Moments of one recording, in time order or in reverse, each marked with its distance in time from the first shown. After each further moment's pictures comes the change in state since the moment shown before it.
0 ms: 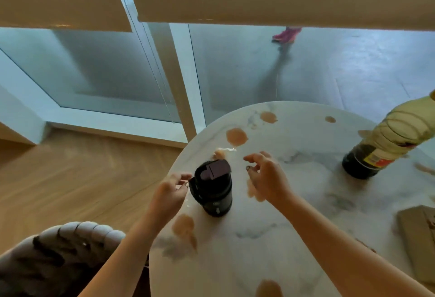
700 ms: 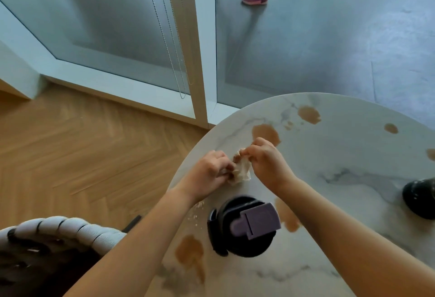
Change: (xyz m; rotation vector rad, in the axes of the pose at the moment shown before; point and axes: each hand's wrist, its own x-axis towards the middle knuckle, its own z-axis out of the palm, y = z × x) left_hand 0.106 -0.025 0.046 0.105 -0.236 0.446; right_hand 0.105 0.022 0.083 -0.137 -0.131 -0.336
